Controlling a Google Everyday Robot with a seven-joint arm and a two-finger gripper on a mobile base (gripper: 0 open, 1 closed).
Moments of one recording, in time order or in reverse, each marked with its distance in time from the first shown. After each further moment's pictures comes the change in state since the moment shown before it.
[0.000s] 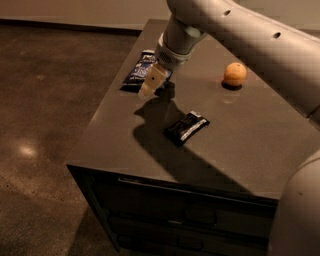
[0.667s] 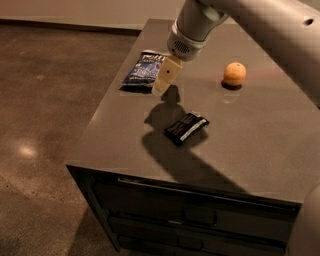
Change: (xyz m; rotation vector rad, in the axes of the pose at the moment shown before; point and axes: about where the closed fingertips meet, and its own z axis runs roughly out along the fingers) arm 0.014 0.000 -0.047 -0.025 0.005 -0.156
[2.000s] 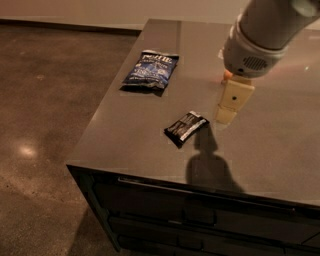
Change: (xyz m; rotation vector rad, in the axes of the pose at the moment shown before) arm 0.114 0.083 -0.120 0.036 0.140 -0.244
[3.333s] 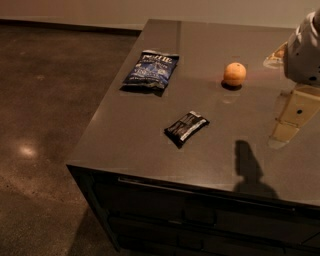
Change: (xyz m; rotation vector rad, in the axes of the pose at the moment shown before) arm 0.075 0.034 -0.047 -0.038 0.040 0.031
